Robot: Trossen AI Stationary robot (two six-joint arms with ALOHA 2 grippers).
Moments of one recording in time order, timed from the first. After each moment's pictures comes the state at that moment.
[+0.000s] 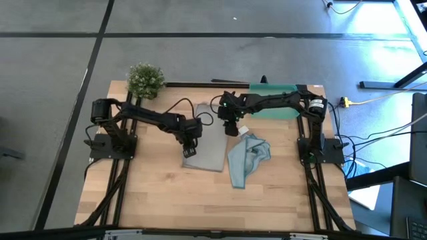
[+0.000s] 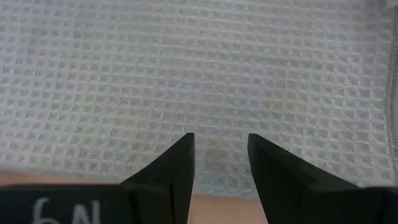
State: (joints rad) left arm 0.14 1.70 0.87 -0.43 0.15 -0.24; right arm -0.36 1.96 1.25 -0.41 -0.15 -0.29
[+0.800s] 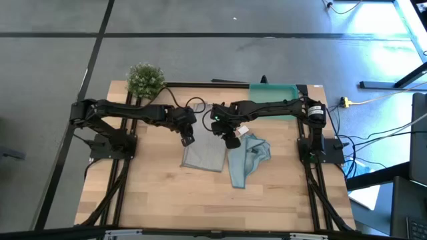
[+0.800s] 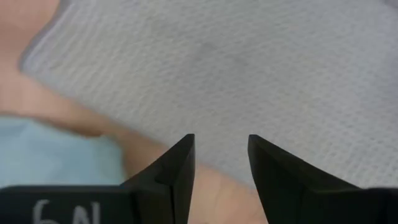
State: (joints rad) left arm 0.18 1.43 0.89 -0.54 -0.09 -0.28; right arm -0.15 1.96 1.50 -0.77 -0.14 -0.45
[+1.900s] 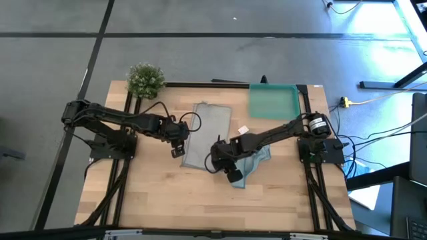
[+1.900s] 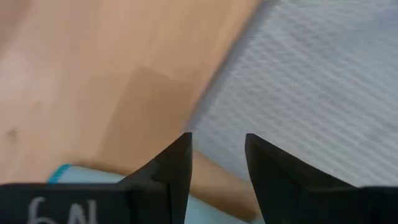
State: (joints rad) left arm -0.03 1.34 0.89 -0.73 -0.22 -0.33; right arm 0.18 1.96 1.37 -0.55 -0.08 -0.21
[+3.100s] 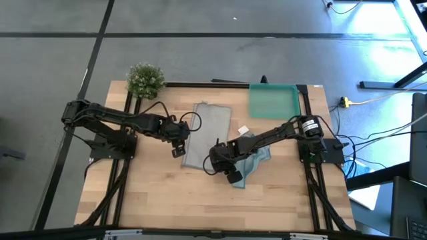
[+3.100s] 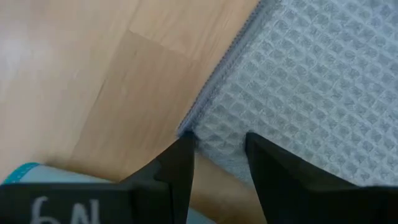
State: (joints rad) left arm -0.03 1.34 0.89 -0.71 -0.23 -0.33; right arm 0.17 2.06 1.34 -0.51 -0.10 -0.25
